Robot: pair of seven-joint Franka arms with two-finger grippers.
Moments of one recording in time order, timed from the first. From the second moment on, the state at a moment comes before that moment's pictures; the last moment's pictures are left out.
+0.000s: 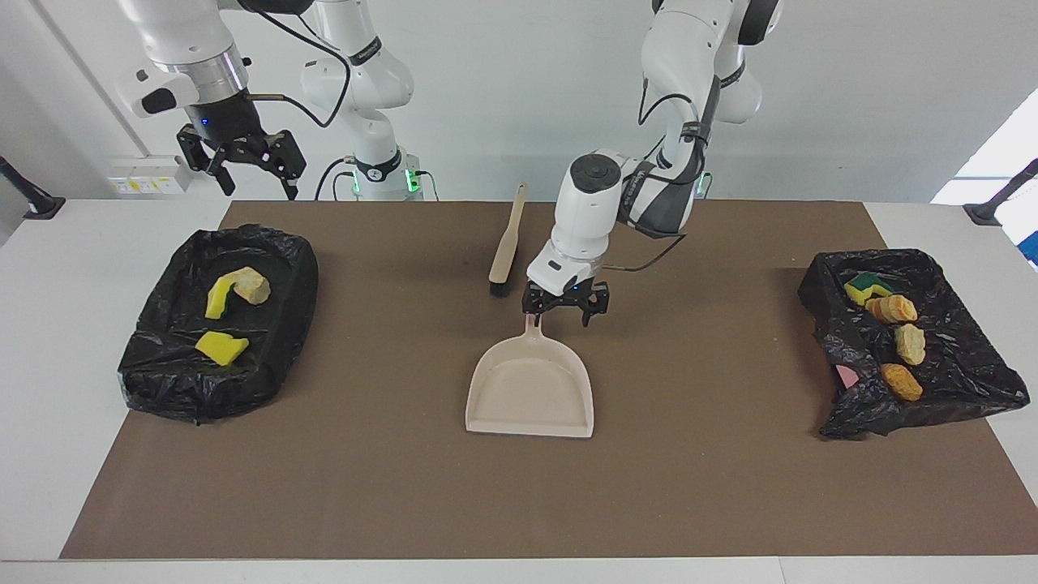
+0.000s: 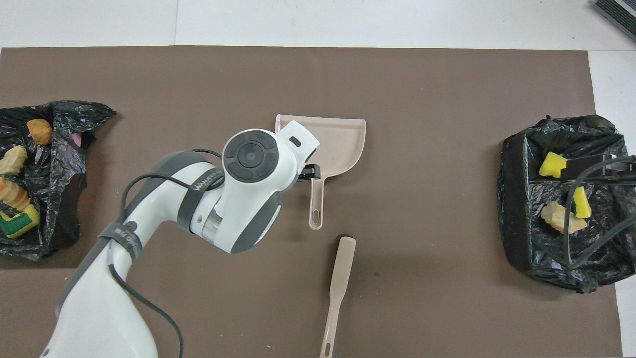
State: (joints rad) left arm -0.59 0.31 0.01 -1.77 -0.02 2.19 -0.54; right arm -0.01 -0.11 0.00 -1.64 -0.02 1.57 0.09
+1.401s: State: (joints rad) left arm -0.11 -0.02 0.03 -1.69 -0.01 1.58 0.16; right arm -0.01 -0.11 0.00 -1.64 -0.02 1.57 0.09
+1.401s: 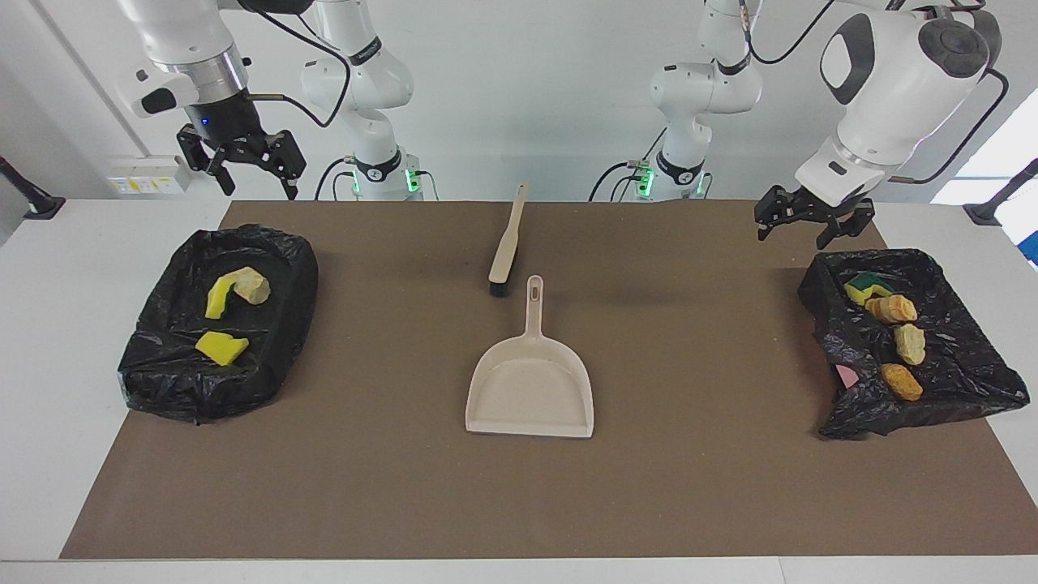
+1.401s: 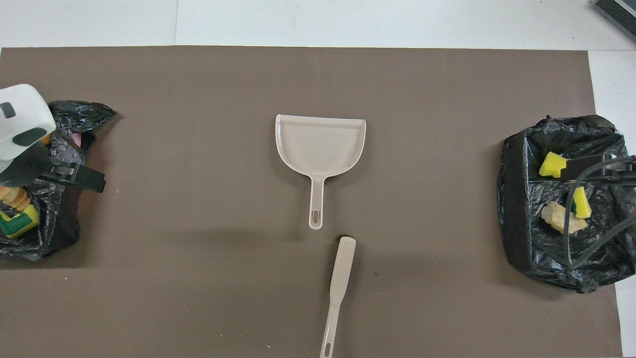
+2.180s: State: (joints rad) left arm -0.09 -0.02 0.03 -1.68 -0.01 1.57 0.16; right arm -0.02 -0.11 0.00 -1.63 -0.02 1.57 0.09
